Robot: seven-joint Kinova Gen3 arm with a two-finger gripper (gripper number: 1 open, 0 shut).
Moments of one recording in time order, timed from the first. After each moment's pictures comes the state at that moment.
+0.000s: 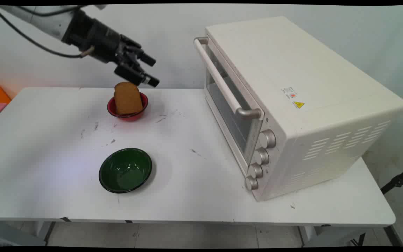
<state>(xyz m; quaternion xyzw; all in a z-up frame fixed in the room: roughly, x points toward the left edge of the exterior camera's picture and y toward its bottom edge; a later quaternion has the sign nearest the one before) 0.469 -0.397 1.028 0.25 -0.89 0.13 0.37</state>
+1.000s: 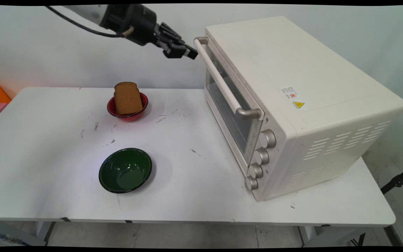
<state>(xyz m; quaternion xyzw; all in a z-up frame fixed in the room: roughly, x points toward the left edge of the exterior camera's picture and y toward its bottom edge) 0.398 -0.428 1.048 0.26 -0.86 0.16 0.41</state>
